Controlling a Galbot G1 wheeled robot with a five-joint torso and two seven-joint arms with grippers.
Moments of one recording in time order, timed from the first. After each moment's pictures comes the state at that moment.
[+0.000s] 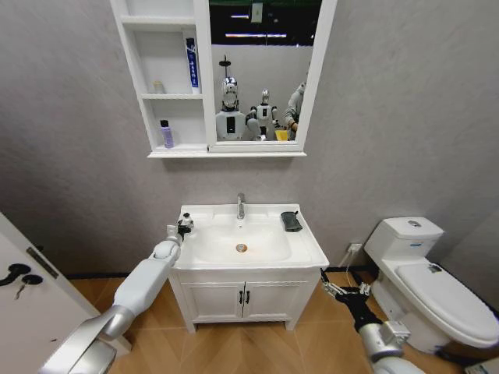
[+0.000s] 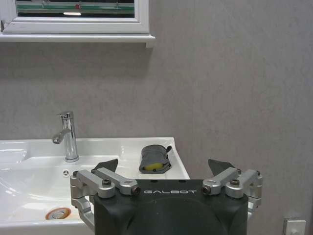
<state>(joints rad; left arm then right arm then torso) 0.50 -1.13 0.01 -0.98 -0.61 0.08 -0.12 -1.84 1.12 0.71 2.16 0.47 0.08 0.13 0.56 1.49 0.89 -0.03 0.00</state>
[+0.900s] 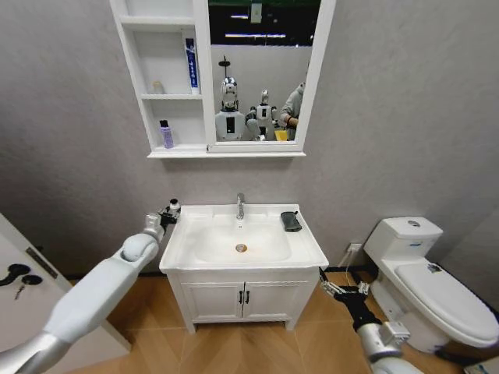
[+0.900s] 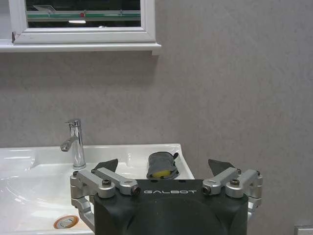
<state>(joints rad) 0.67 -0.66 -0.06 -1.70 -0.76 0.34 -0.21 -1.84 1.13 0.69 2.19 0.47 0.08 0.13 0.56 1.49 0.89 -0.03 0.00</state>
